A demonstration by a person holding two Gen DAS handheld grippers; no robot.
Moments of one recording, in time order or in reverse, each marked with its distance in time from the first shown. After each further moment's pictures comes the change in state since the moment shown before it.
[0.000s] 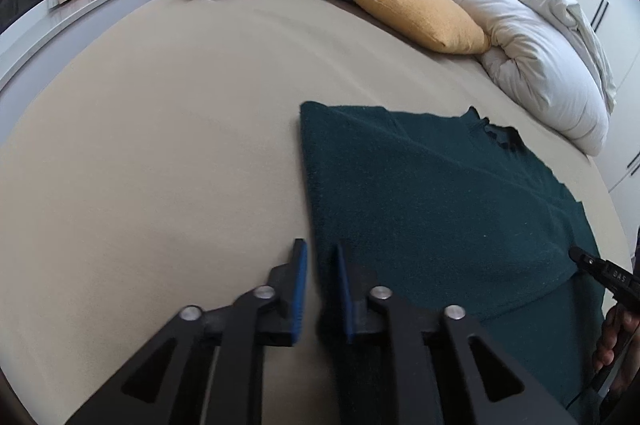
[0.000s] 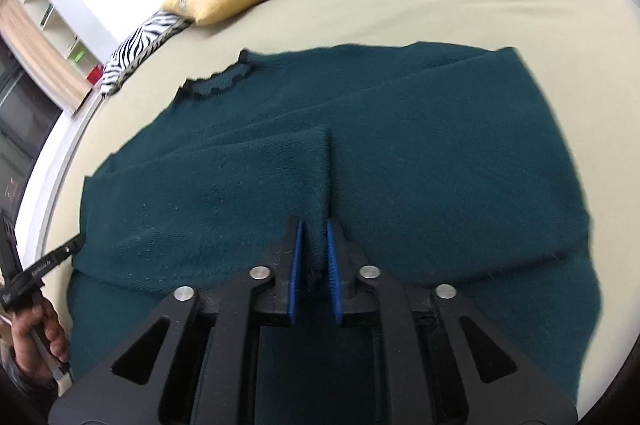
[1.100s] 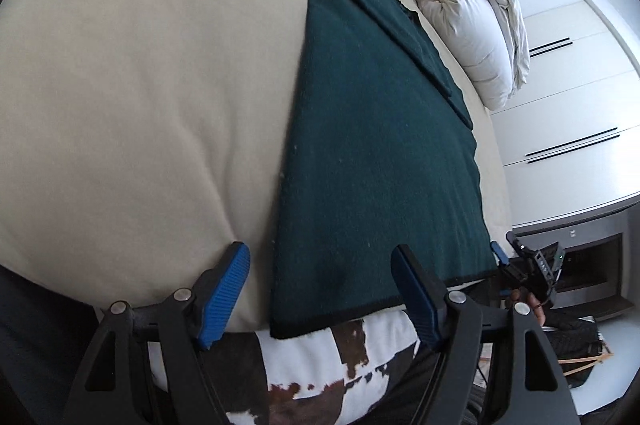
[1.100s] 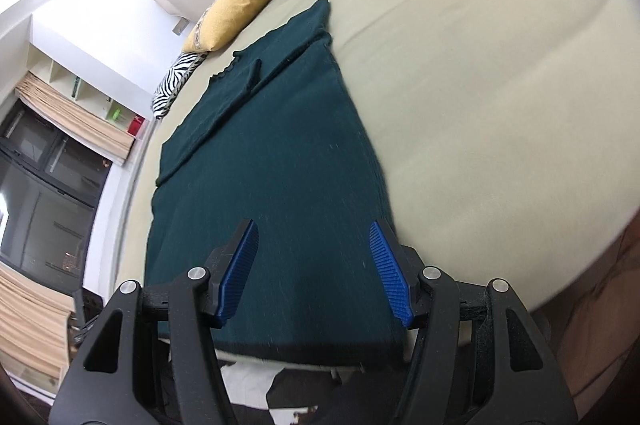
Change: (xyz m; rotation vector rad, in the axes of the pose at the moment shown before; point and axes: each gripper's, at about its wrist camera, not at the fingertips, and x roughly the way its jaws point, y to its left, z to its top) left arm -0.148 0.047 -0.234 -0.248 0.322 -0.436; right arm -0.238 -0.153 -0.235 0.253 -0.033 0.212
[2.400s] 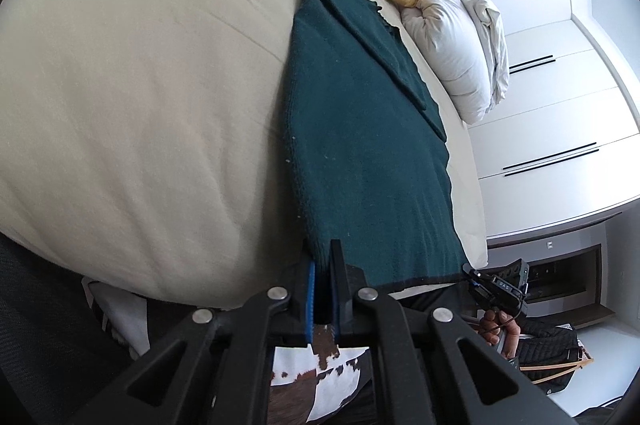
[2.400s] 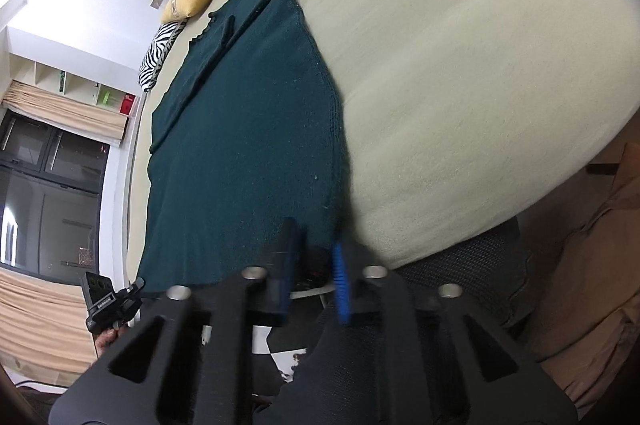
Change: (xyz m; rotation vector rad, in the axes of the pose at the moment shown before) left arm -0.024 -0.001 -0.001 -0.022 -0.039 -0.089; right arm -0.014 -0.016 -0.023 0.093 0.186 -0.027
